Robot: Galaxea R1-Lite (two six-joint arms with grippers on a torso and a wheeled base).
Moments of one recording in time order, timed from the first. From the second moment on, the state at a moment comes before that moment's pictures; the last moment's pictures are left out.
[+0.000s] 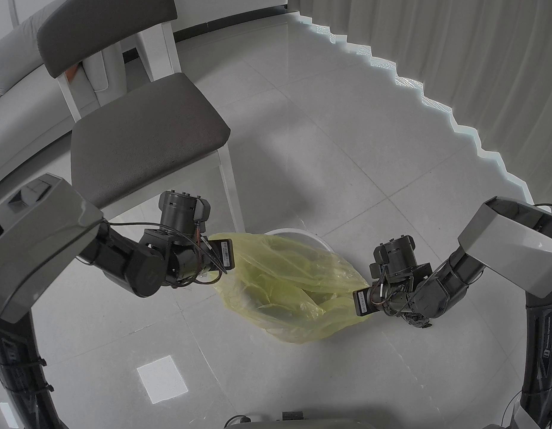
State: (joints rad) left arm -0.42 2.12 -1.10 -0.42 0.11 -0.30; right arm 0.41 2.33 -1.02 -0.49 -0.08 0.14
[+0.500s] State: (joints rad) left arm -0.41 2.35 -1.31 -0.45 0.09 -0.32; right arm 0.35 2.38 -1.20 -0.46 -0.08 0.12
